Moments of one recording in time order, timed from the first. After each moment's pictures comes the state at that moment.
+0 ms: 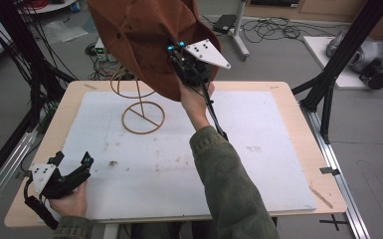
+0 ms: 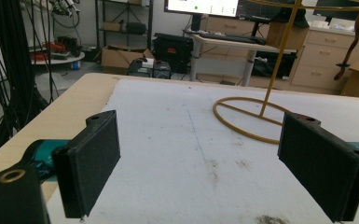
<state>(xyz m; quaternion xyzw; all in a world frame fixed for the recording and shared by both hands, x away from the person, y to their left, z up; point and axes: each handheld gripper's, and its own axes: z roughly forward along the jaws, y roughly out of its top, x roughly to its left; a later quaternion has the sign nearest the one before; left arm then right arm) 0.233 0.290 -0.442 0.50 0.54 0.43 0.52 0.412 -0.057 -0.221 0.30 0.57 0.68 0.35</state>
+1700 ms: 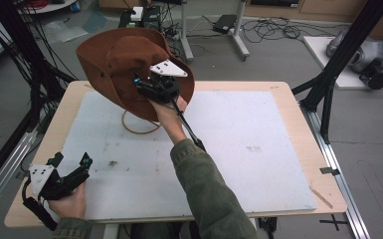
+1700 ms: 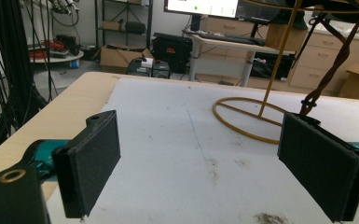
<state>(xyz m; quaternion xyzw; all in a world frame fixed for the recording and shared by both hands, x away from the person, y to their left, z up) 0.231 0.291 -0.442 0.50 0.54 0.43 0.53 0.437 0.006 -0.292 0.33 0.67 0.60 0.28</state>
